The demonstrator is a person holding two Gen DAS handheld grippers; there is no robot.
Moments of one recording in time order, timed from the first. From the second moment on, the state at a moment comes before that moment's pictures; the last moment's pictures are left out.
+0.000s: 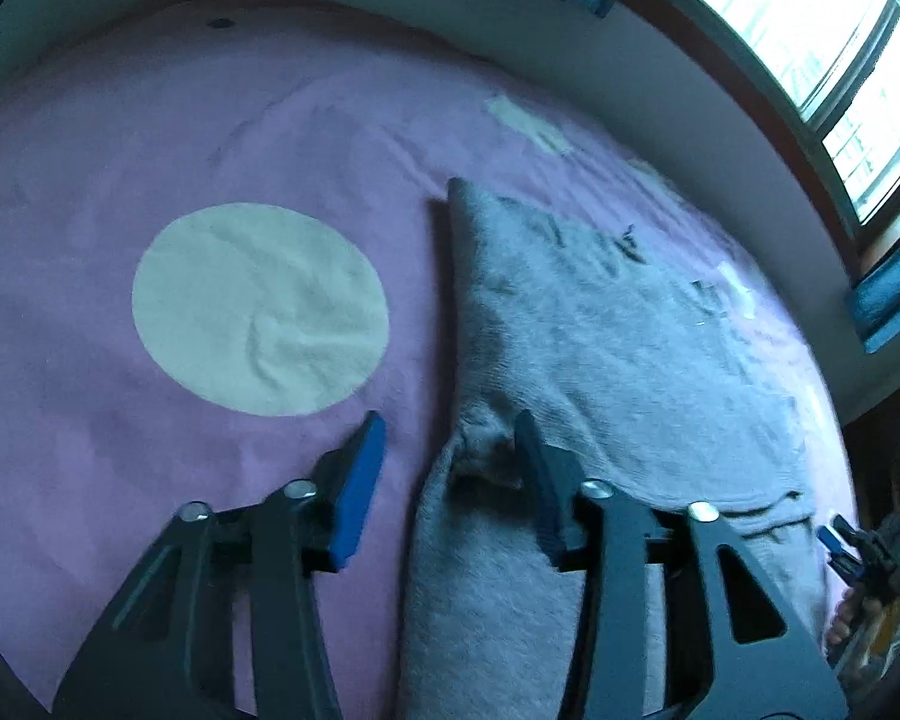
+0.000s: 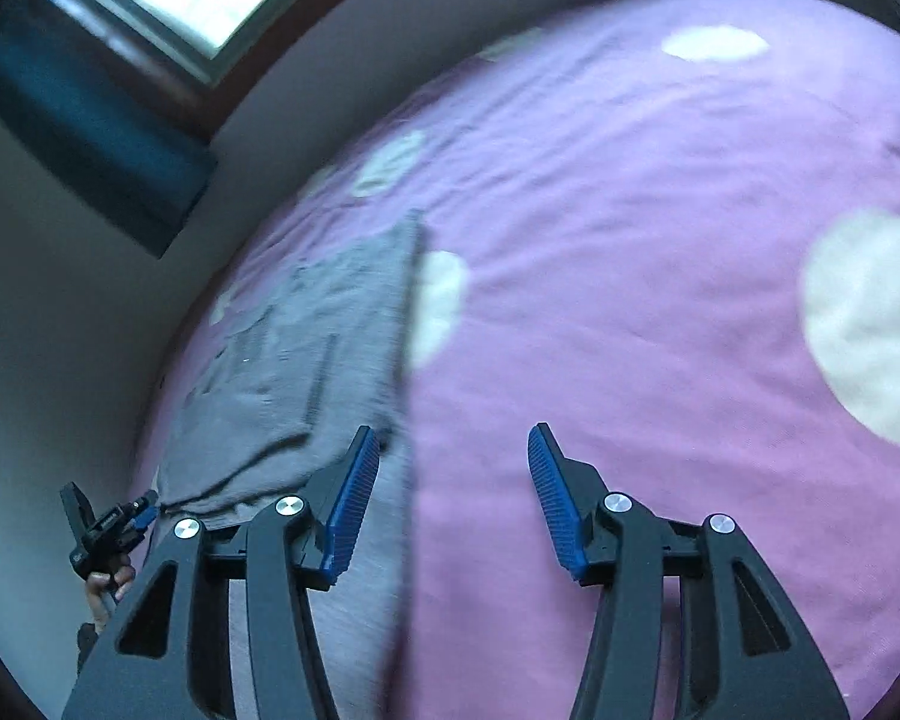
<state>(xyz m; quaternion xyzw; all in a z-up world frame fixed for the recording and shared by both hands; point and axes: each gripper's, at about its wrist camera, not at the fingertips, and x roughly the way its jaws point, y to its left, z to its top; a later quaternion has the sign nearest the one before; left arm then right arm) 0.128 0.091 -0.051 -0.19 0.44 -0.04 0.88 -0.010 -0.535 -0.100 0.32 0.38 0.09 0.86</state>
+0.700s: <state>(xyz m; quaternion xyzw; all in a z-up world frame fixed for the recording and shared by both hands) 0.164 0.084 -0.055 -0.17 0.45 -0.05 0.88 -0.013 -0.539 -0.107 0.34 0.34 0.12 0.87</state>
